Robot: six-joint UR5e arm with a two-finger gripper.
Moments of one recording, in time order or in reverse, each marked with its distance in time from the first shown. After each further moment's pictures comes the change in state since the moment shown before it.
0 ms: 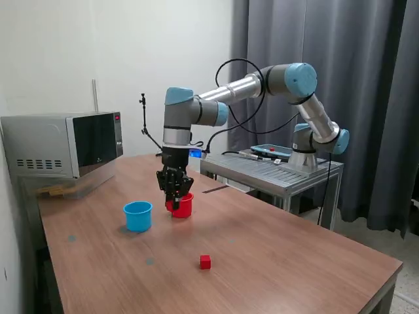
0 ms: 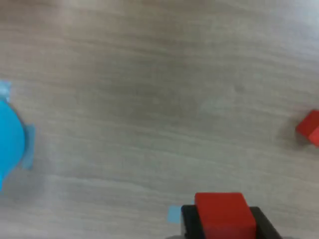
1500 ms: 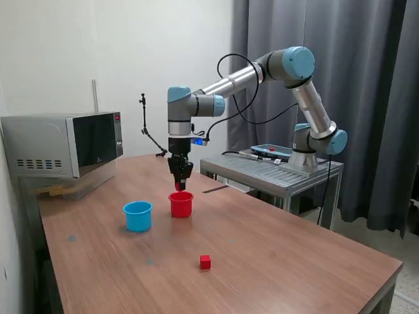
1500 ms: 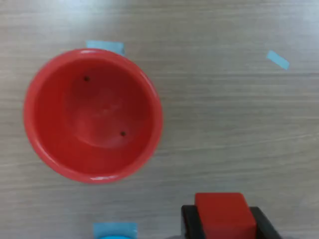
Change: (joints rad) arm -0.157 -0.200 0.330 -0.029 -0.005 0.059
